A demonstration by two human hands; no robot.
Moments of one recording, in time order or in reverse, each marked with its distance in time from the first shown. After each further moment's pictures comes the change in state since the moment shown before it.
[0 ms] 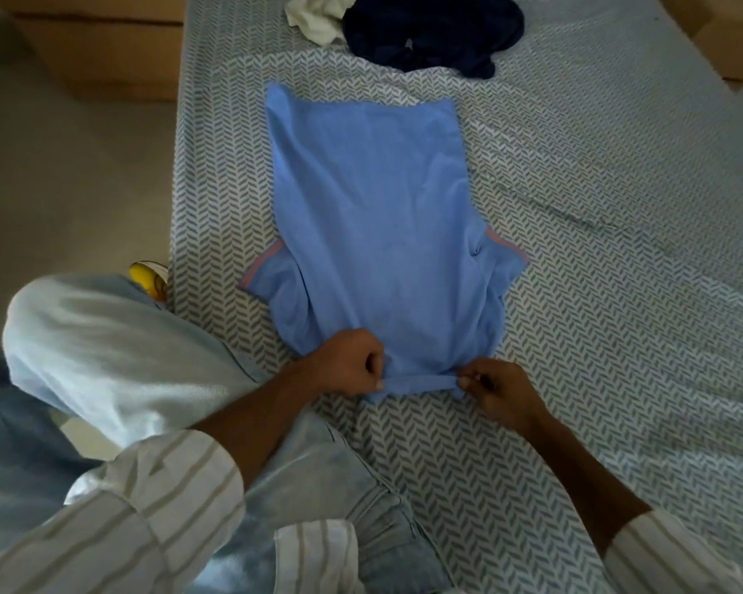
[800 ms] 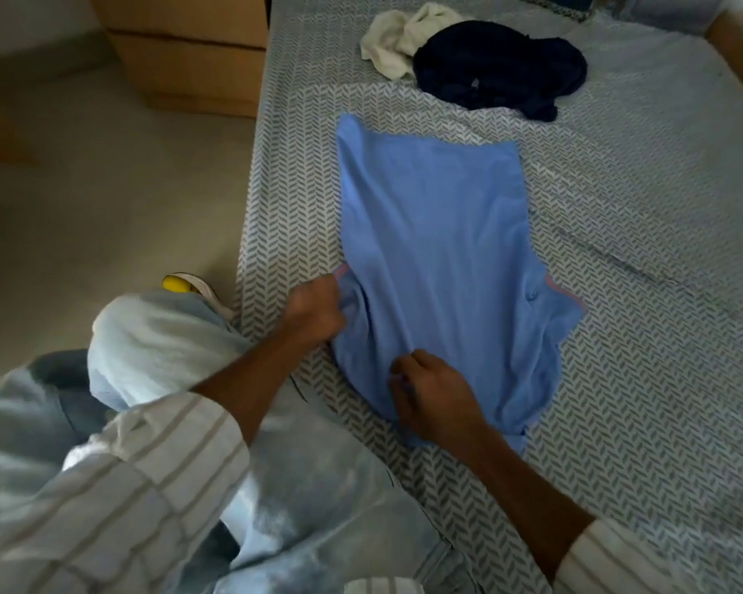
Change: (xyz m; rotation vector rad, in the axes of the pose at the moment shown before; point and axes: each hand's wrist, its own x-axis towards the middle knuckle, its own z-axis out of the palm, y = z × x) left_hand -0.026 -0.056 -0.112 0.028 0.482 -0.474; right_hand 0.056 -0.159 0.087 -0.335 0.096 -0.394
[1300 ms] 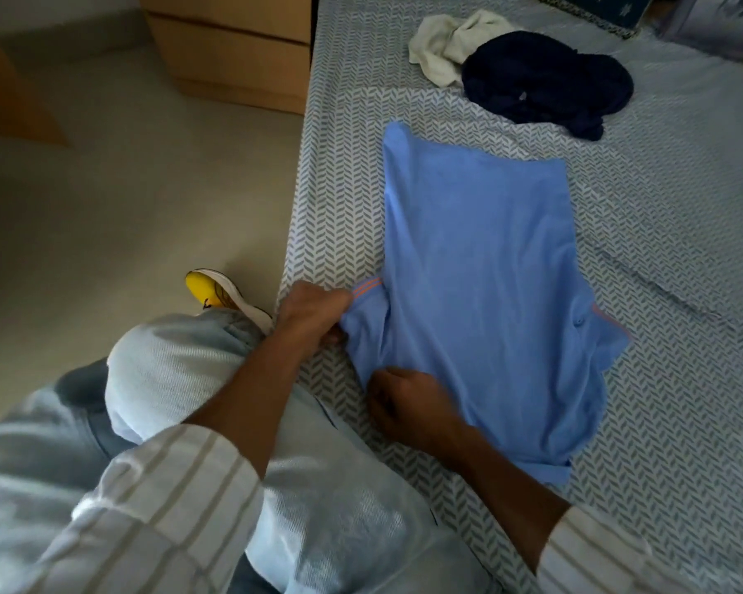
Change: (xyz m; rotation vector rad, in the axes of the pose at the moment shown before) left_hand 0.022 -0.059 -0.032 -0.671 0.029 -0.479; right_hand 0.052 -0.057 0.047 0.082 -0.215 -0.141
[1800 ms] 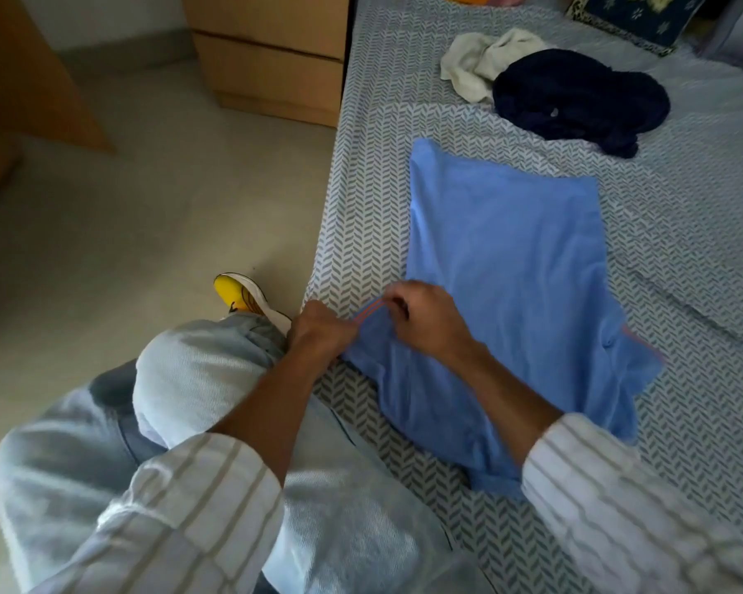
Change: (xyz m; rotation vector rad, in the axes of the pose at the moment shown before) left_hand -0.002 -0.019 -0.016 0.251 0.066 -0.059; right_hand 0.116 0.007 -0.047 0.008 0.140 0.060
